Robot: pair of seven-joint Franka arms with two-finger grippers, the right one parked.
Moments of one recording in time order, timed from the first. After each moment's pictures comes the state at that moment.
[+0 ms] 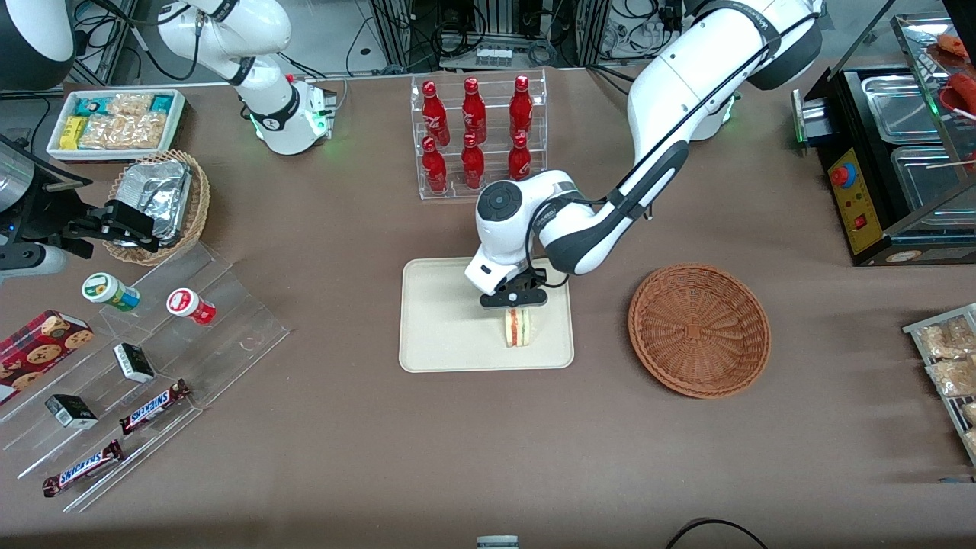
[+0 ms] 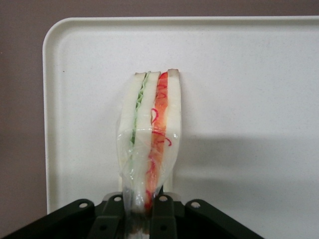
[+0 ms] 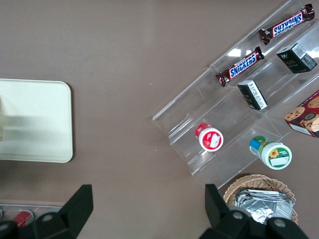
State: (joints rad) arm -0.32 0.75 -0.58 -1.61 0.61 2.18 -1.19
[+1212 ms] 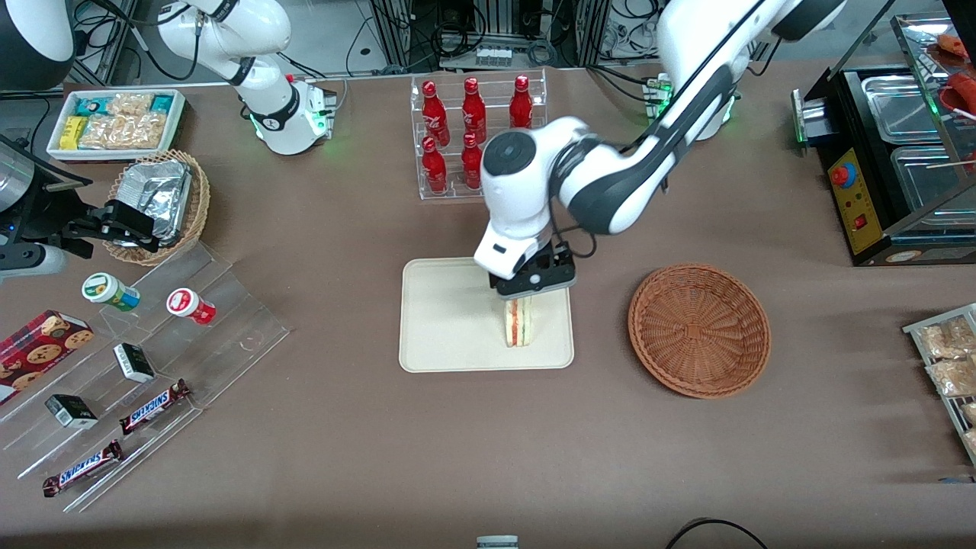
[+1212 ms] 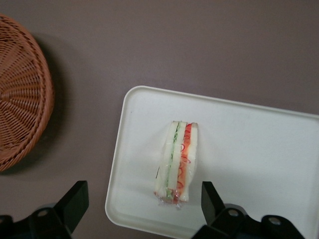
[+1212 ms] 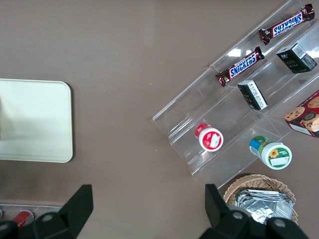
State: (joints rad) arm -0.30 0.49 -0.54 -1.54 0.46 1.98 -1.20
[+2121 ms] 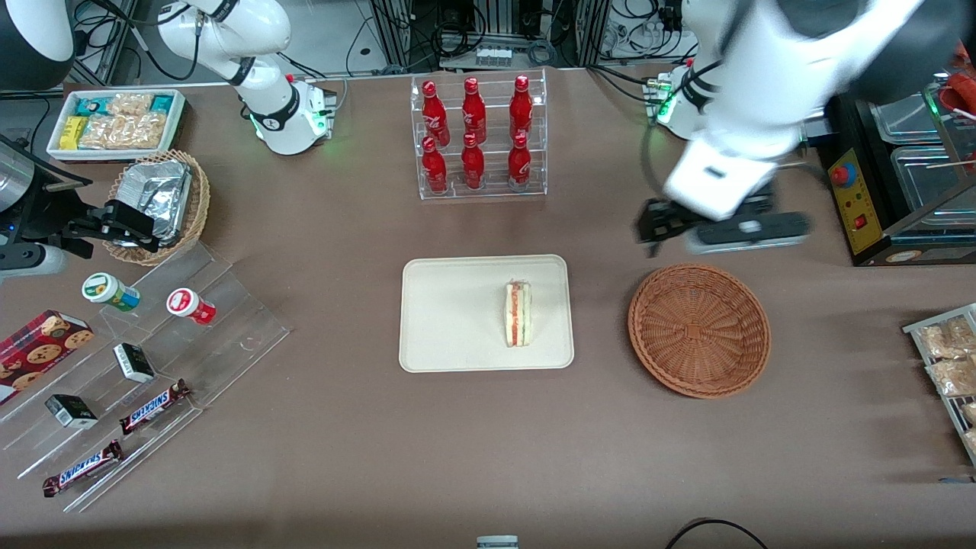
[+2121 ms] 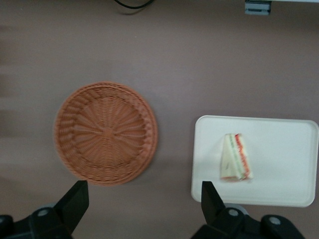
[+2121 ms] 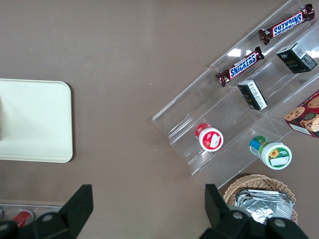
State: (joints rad) arm -0.19 0.05 -0.18 -1.54 0.06 1.71 -0.42
